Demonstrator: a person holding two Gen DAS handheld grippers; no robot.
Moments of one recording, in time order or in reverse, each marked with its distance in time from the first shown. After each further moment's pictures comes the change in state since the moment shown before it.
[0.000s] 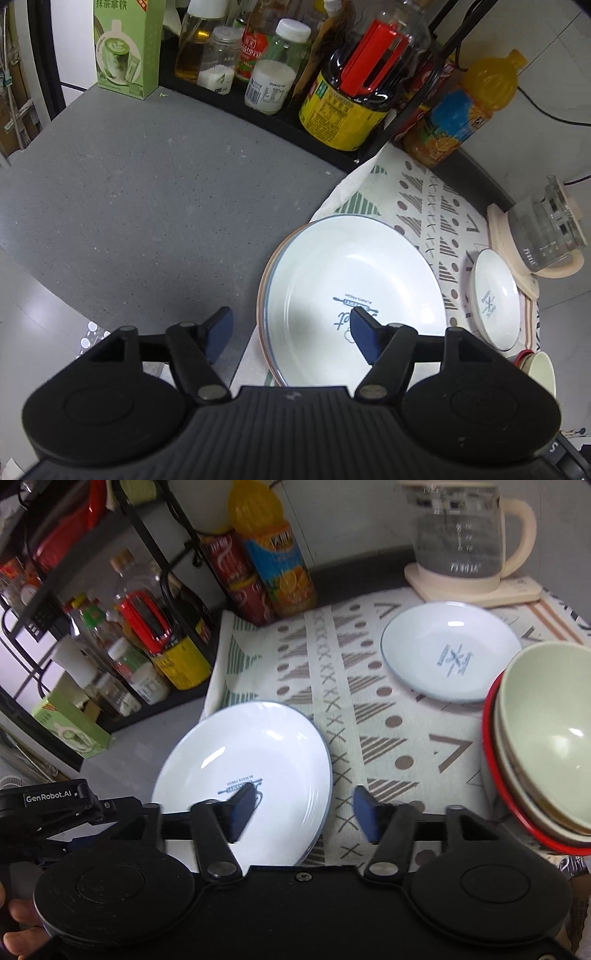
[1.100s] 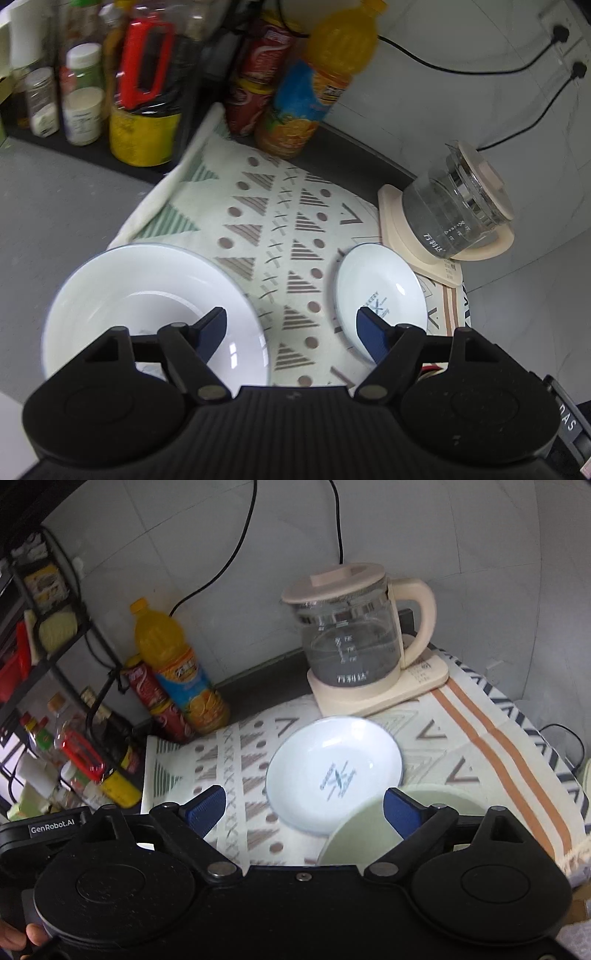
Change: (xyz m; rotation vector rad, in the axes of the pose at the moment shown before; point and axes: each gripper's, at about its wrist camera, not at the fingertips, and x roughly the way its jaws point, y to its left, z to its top) left arm 0.036 -0.165 0.016 0.152 0.015 -0.176; right arm -0.050 -0.105 0.082 0.109 -0.196 -0.112
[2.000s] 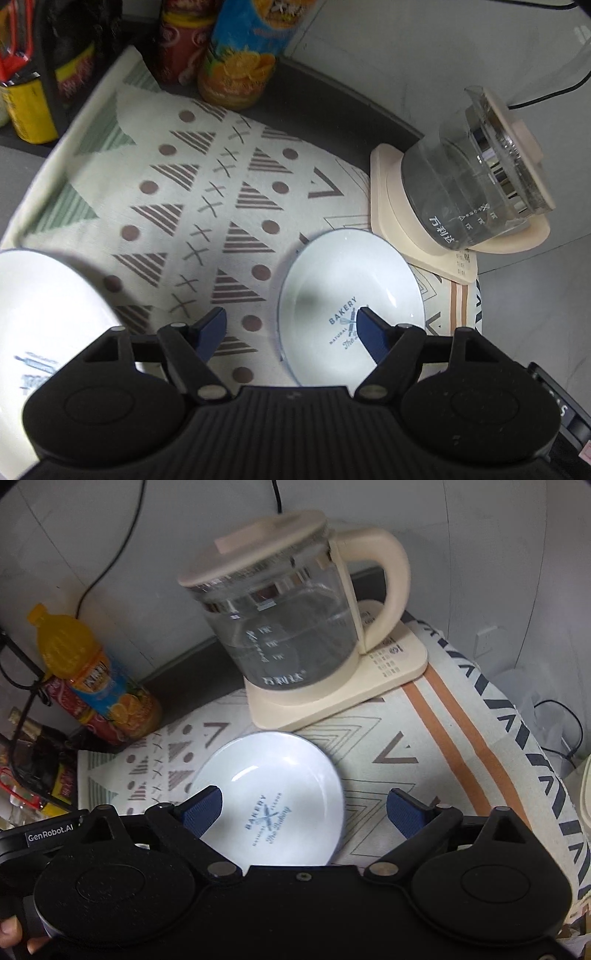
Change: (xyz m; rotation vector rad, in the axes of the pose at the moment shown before) left arm 0.115 -0.068 0.023 -0.031 0.152 0.031; right arm 0.101 -0.076 0.062 0.045 0.203 -0.046
